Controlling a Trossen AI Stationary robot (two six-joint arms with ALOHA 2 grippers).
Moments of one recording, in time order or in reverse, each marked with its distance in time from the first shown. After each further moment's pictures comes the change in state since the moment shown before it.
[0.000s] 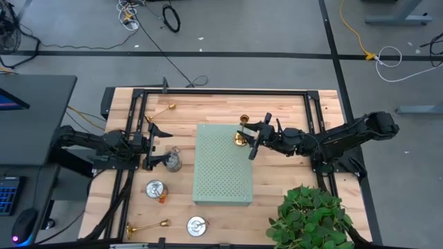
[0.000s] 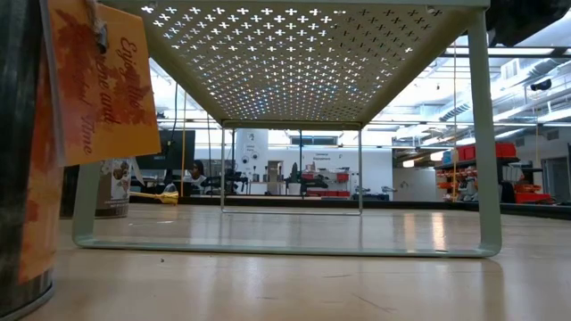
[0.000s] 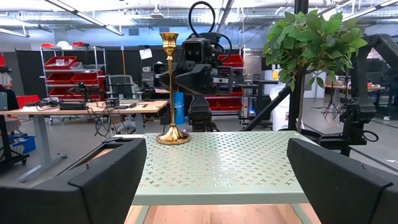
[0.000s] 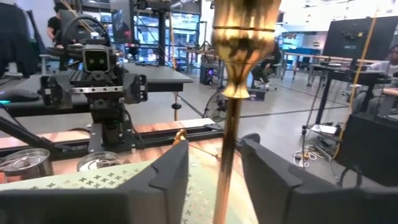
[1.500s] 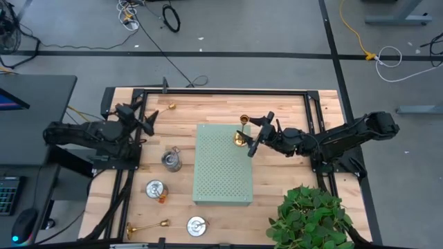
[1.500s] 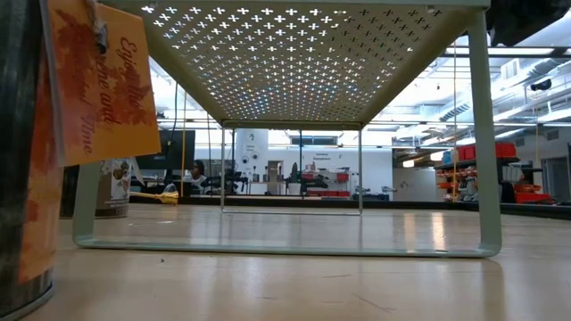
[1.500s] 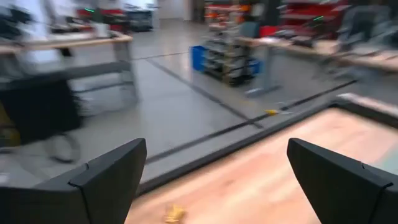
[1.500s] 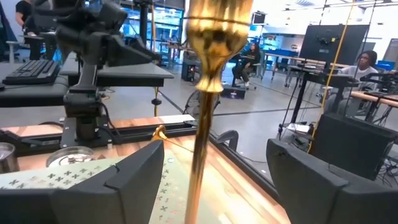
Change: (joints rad) left arm 0.057 0.219 0.511 -0.805 -0.931 -0.340; right arm 0.009 -0.002 0.000 -0.013 0.077 -0.052
